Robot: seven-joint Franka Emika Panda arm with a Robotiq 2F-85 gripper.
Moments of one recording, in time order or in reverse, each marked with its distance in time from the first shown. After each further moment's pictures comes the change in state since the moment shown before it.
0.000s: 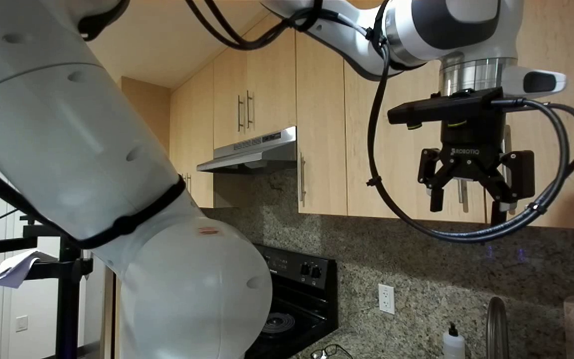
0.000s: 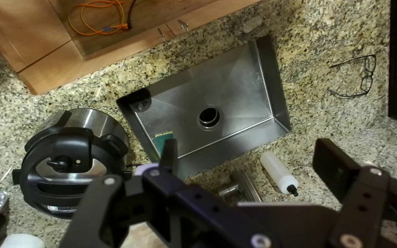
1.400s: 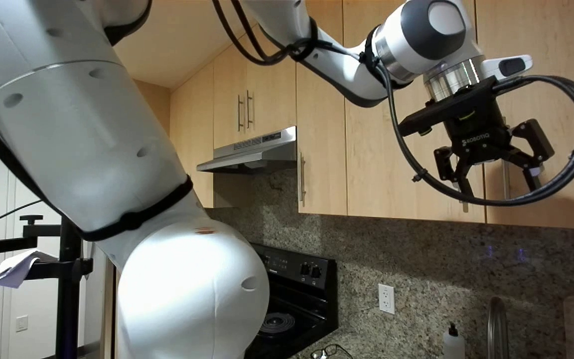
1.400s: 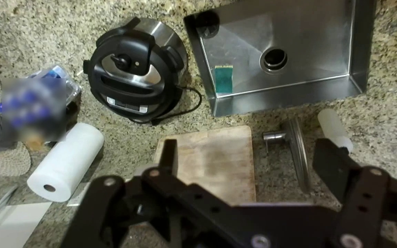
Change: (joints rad) arm -0.029 0.084 0.153 0.050 -0.237 0.260 0.082
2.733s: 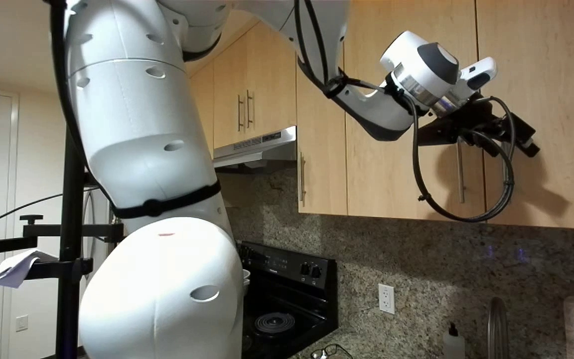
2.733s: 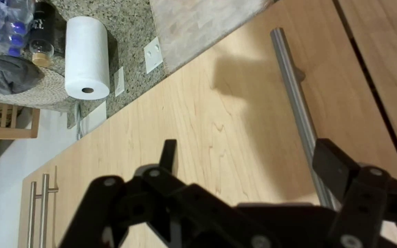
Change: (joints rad) arm -0.258 0.279 0.333 0.204 -0.338 0.546 0.973
